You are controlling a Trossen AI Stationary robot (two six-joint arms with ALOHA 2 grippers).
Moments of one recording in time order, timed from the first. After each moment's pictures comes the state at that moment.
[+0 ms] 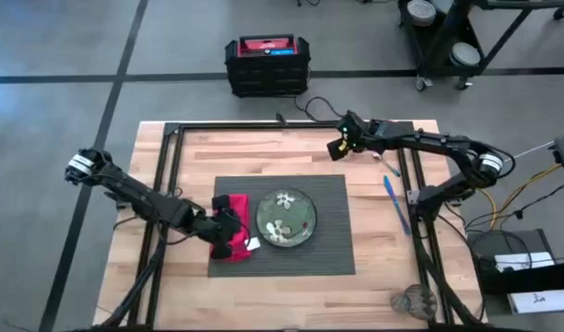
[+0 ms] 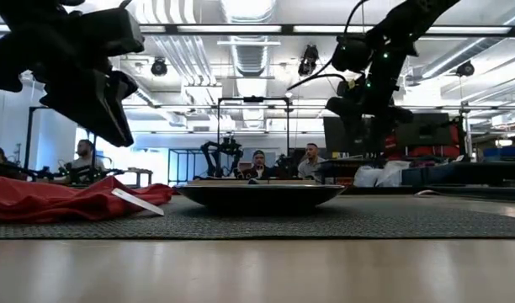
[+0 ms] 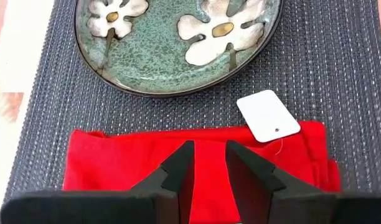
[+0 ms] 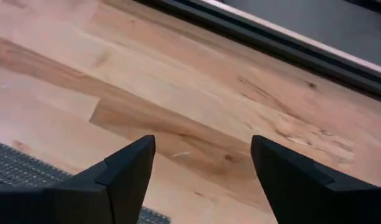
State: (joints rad) left arm -0.43 1.27 0.71 -0.46 -0.40 -0.34; right arm -0.58 1.44 0.99 -0.61 0.26 0.50
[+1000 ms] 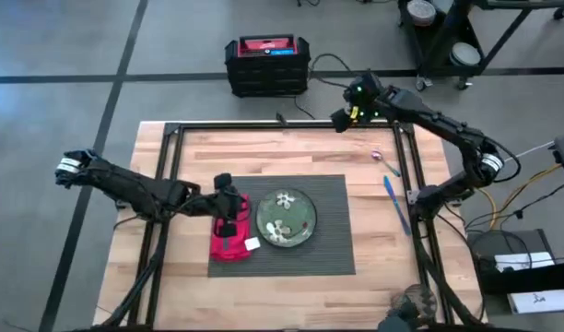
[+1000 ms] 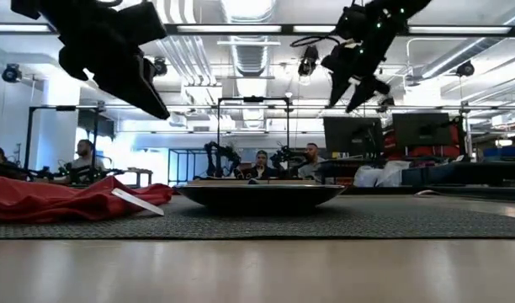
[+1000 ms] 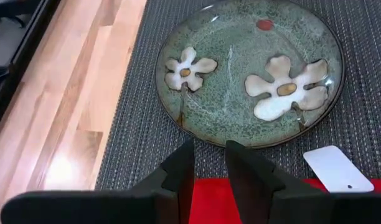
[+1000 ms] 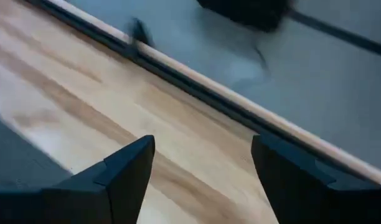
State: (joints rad) left arm -0.22 1.16 0.70 -0.38 -0.40 -0.14; right arm -0.79 1.48 1.37 -0.87 0.07 0.26
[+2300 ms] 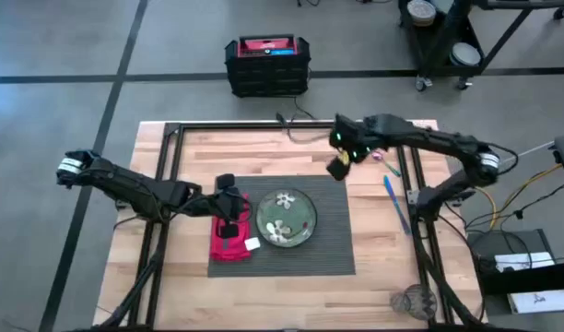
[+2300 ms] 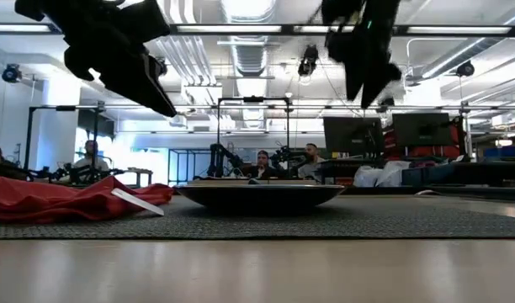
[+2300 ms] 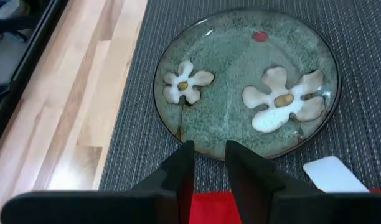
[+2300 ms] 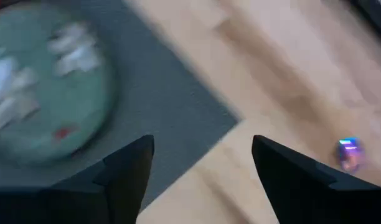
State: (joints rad) left arm -0.22 1.16 0.70 -0.32 -0.40 -0.09; right arm -0.26 1.42 1.37 -1.17 -0.01 0.42
